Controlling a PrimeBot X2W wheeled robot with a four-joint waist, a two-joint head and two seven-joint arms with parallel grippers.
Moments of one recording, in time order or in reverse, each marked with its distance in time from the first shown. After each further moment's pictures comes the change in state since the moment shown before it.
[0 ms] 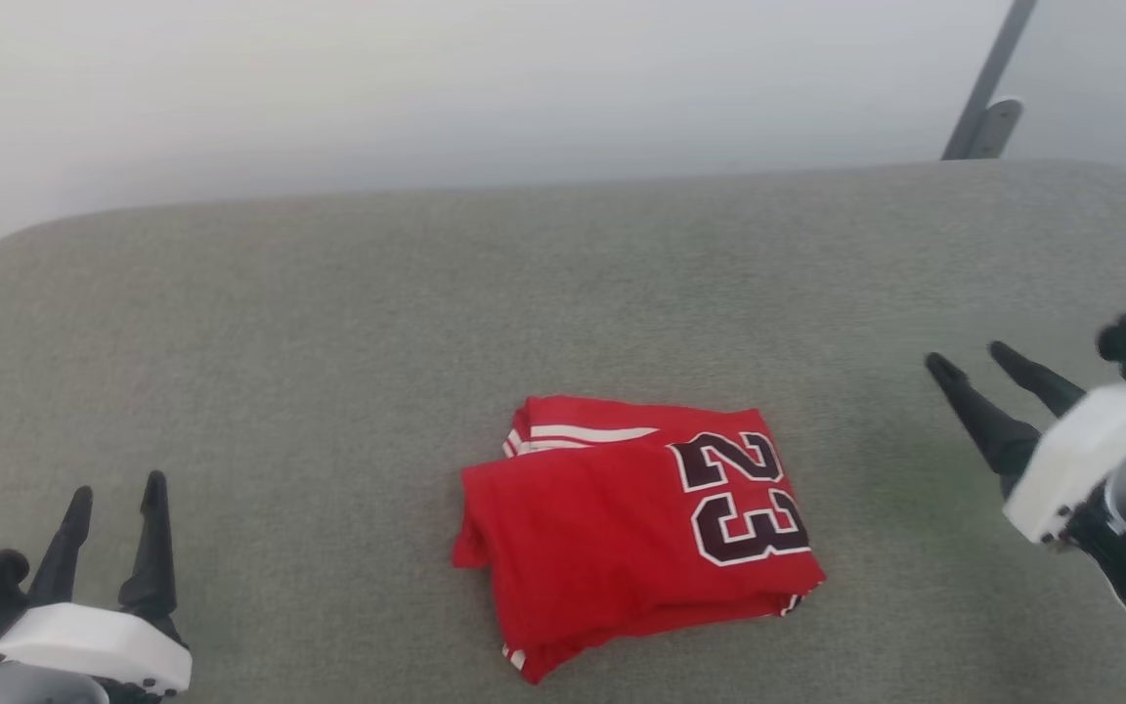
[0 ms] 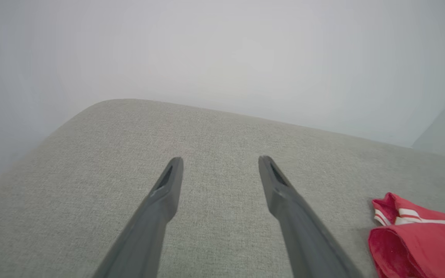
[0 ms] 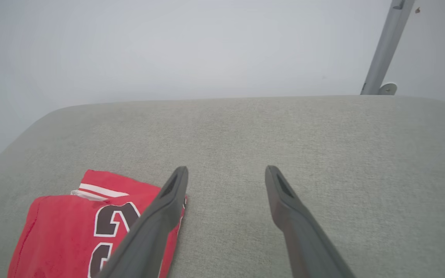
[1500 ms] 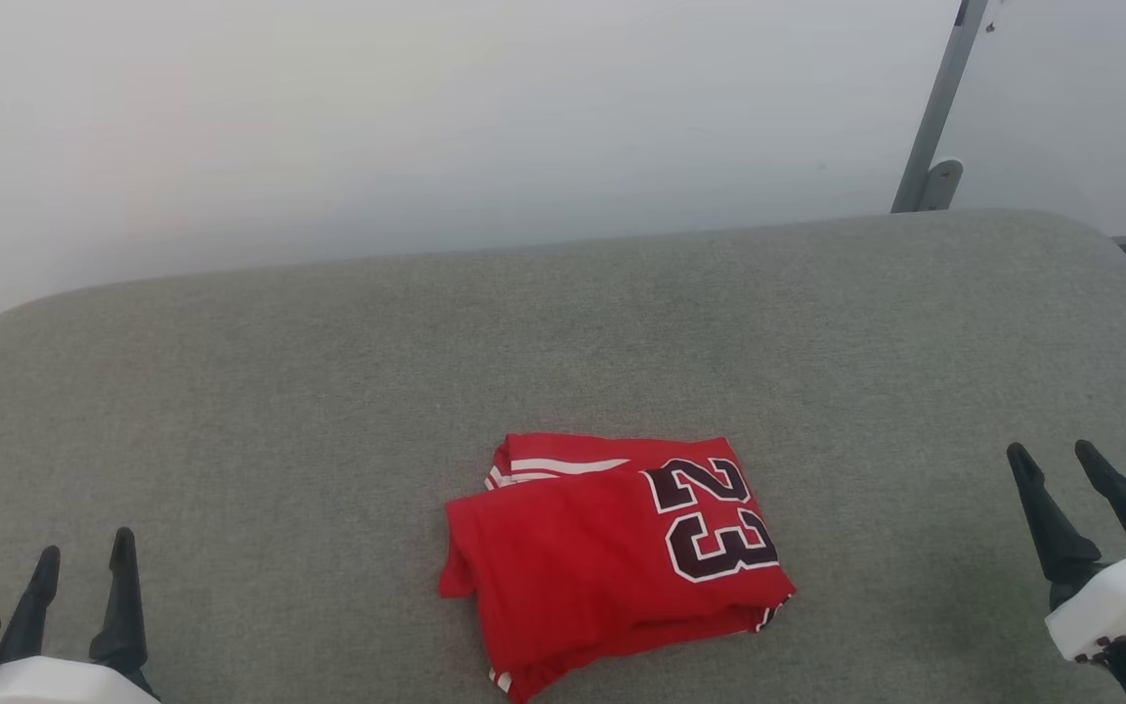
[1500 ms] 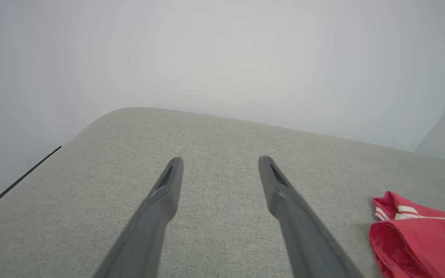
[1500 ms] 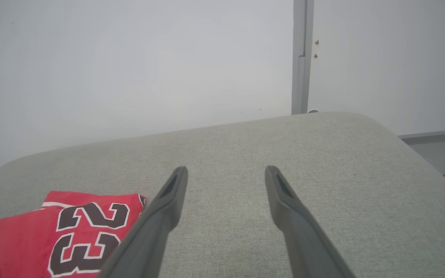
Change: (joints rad) left arm 0.074 -0.032 0.107 0.050 0.067 -0.045 0.000; right arm 0.261 0.041 -0.138 0.039 -0.113 0.000 -0.365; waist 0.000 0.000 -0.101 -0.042
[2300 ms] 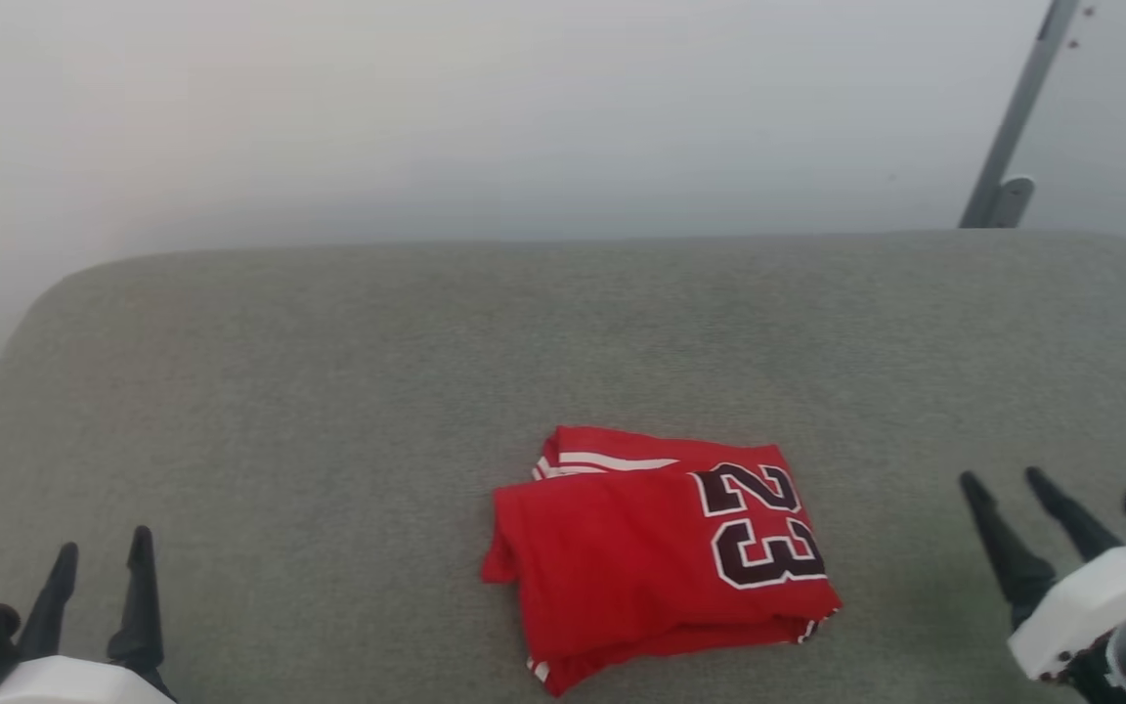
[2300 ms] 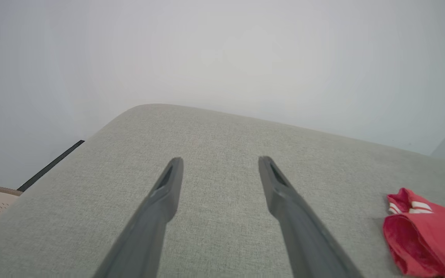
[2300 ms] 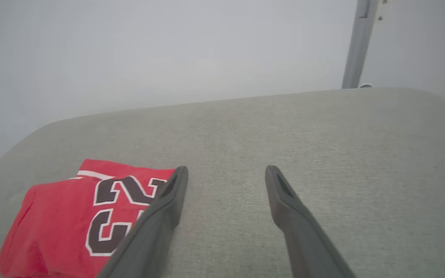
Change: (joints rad) left arm 0.000 -0.019 0.000 -0.008 0.031 -0.009 0.000; right arm 0.014 0.027 0.022 -0.024 -0.008 0.000 0.088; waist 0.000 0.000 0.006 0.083
